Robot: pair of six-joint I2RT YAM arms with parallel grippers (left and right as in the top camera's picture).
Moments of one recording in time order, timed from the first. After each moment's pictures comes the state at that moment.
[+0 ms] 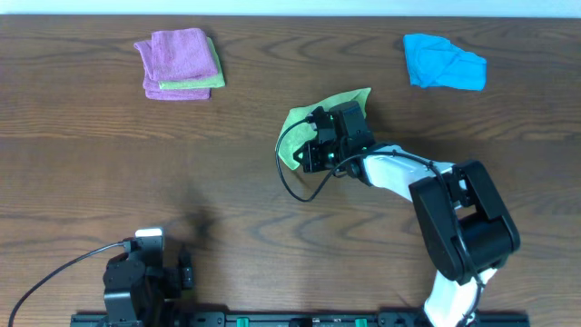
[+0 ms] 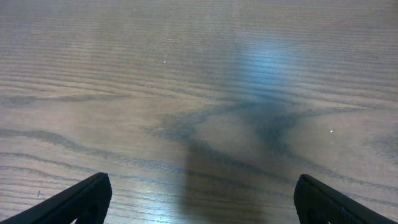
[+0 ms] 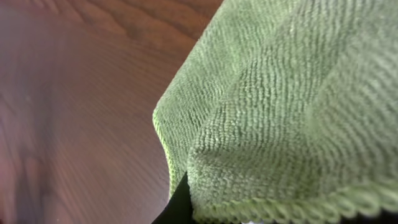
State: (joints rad) left arm 0.04 0.01 0.37 -1.11 -0.06 0.04; right arm 0.43 1.95 1.00 -0.01 -0.53 0.36
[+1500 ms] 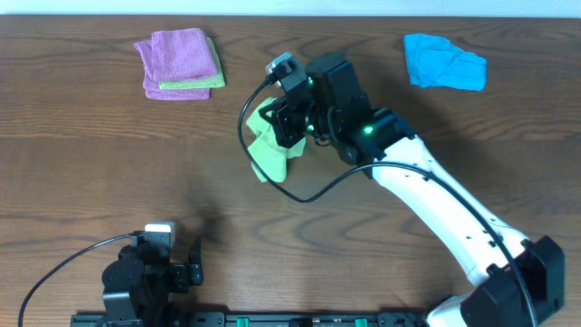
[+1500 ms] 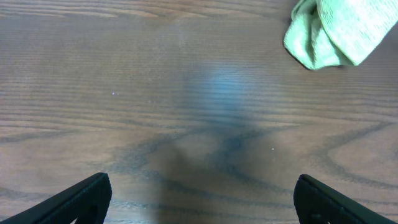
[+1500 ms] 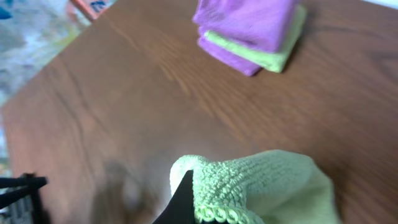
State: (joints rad) left arm 0.04 0.01 0.35 -1.01 0.13 0.04; right arm 0.59 1.66 1.42 -0.43 -0.38 0.15
